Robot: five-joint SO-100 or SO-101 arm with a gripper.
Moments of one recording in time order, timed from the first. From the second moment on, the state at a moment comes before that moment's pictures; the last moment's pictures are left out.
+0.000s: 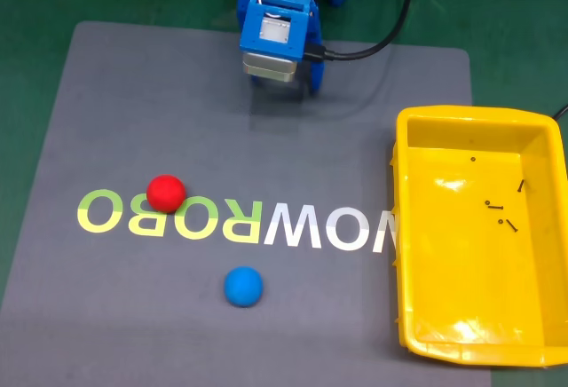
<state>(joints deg) 16.4 189.7 175.8 66.5 -98.3</state>
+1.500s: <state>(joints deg) 14.0 99.8 120.7 23.7 -99.1</state>
